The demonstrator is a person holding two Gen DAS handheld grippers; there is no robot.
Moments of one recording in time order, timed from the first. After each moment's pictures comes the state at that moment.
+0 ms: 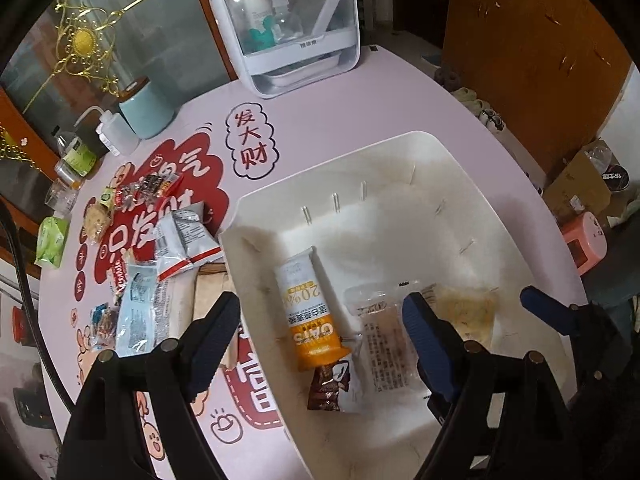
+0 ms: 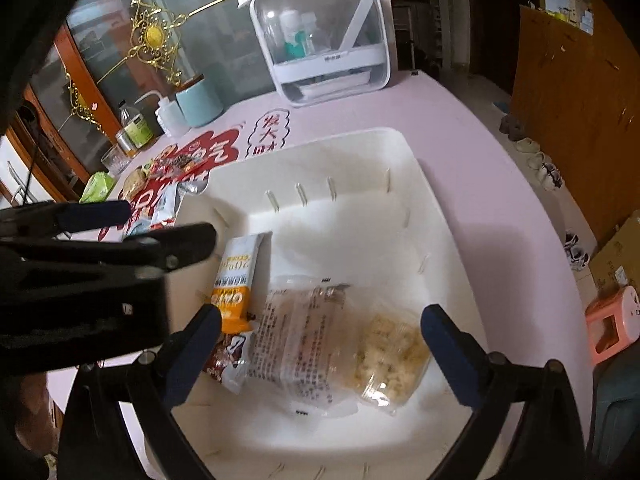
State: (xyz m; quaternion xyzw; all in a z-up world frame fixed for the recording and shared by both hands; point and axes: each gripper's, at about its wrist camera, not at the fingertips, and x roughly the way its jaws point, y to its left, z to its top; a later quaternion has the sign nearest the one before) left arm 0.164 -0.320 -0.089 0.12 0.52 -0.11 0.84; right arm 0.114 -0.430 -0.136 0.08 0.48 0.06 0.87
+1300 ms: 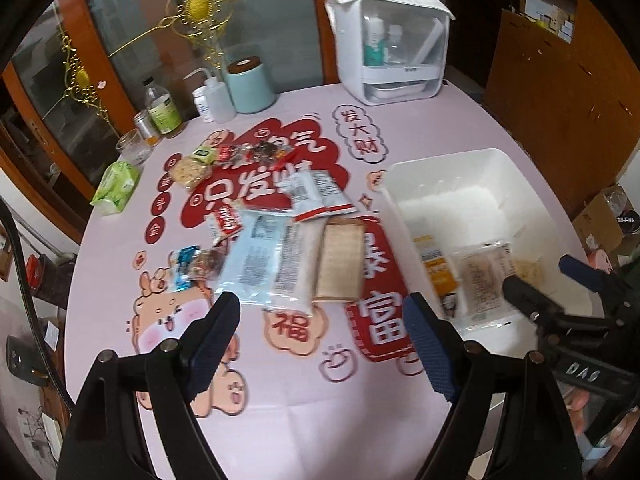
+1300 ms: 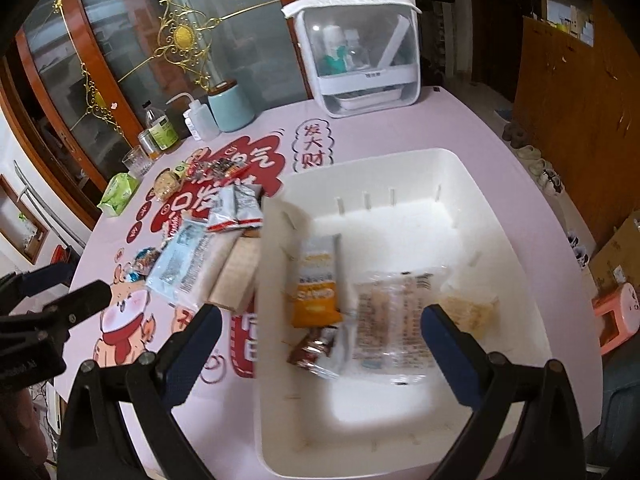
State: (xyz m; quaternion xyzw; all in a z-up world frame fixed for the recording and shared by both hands) left arm 0.094 -0.143 -0.042 0.07 0.49 -0.04 0.87; right arm 0.090 -0.342 -0.089 0.08 0.46 0.05 0.88
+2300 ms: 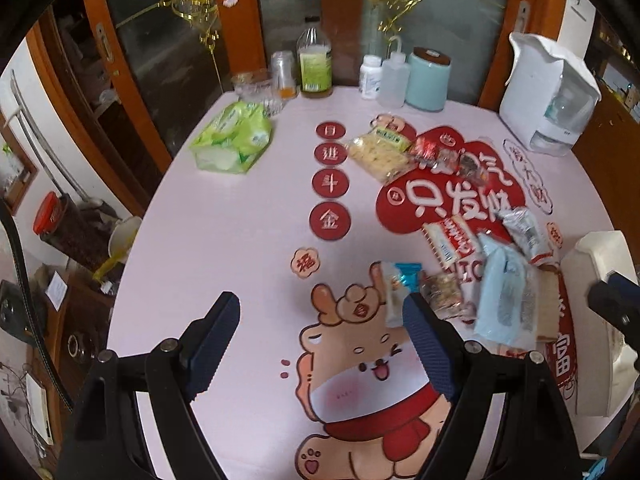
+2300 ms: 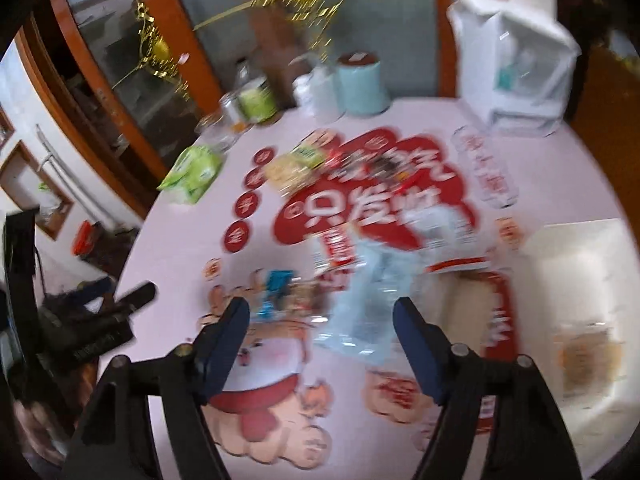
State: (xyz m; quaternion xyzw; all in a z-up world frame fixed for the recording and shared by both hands) left arm 0.175 0.181 -0.107 -0.03 0.50 0.04 0.86; right arm 0.180 -0.064 -0.082 0.05 0.50 0.13 0.86
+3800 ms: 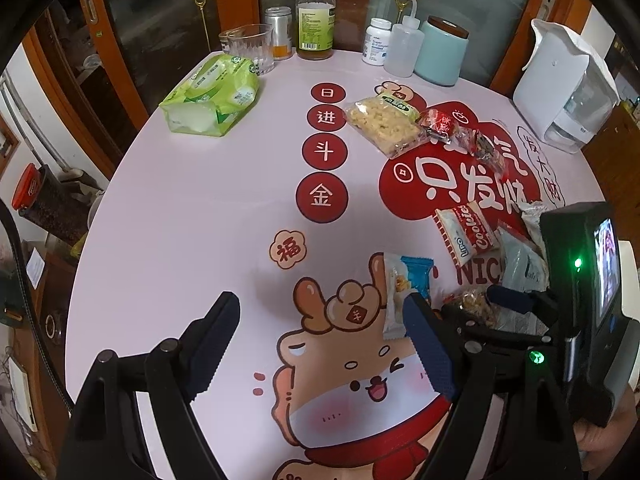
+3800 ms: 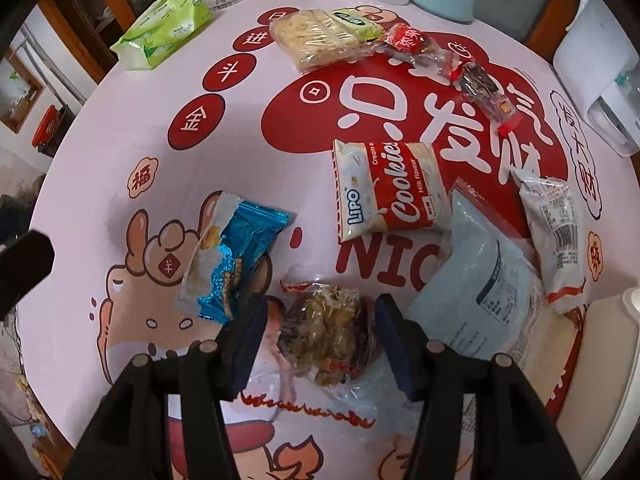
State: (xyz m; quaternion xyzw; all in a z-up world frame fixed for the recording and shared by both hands) left arm 0.212 0.180 -0.162 -0.06 0.54 0.03 0.84; right arm 0.234 0.019 -0.225 -0.11 0.62 0.14 0.77
